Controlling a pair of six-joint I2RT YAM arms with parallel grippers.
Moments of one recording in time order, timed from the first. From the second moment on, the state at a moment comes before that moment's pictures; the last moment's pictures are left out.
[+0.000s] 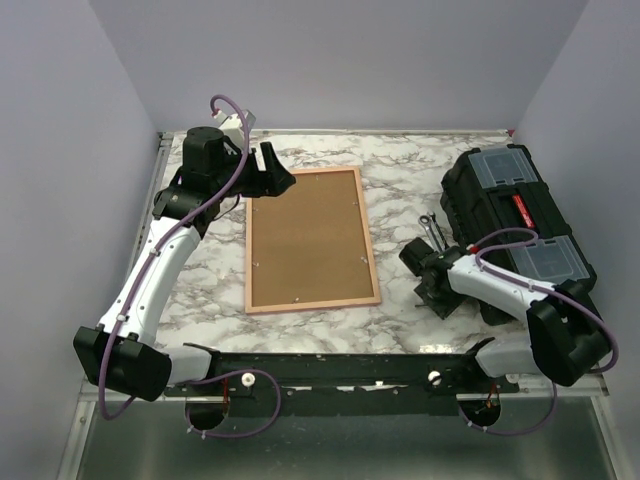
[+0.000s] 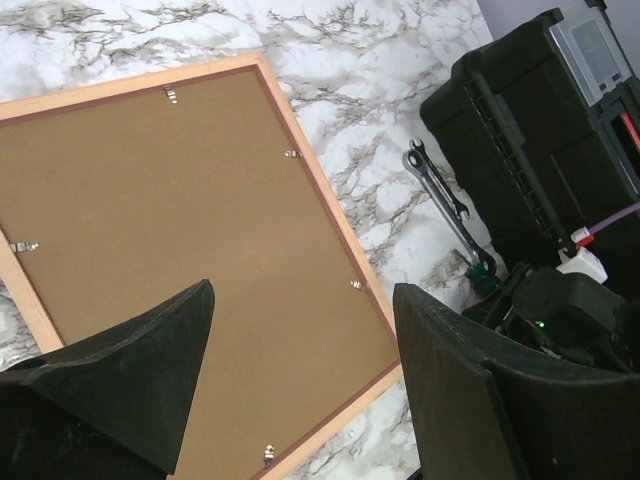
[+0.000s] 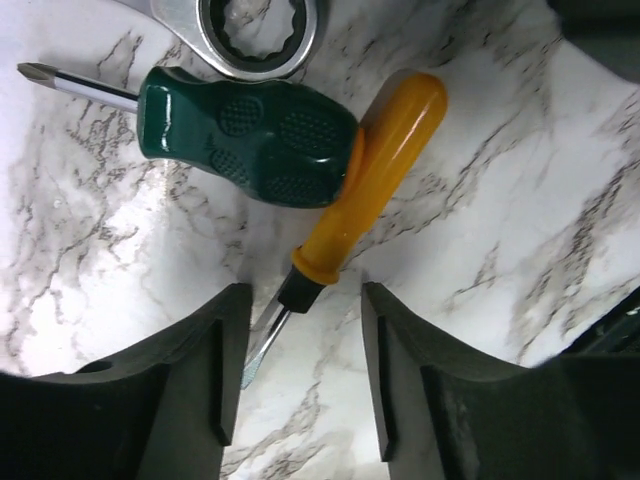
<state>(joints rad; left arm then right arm) -0.26 1.27 1.34 -0.48 0.39 -0.36 0.57 1.34 0.68 -0.92 0.46 1.49</state>
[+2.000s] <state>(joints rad) -0.35 1.48 1.17 -0.10 0.91 -0.69 0.90 1.16 0.76 0.20 0.10 0.65</state>
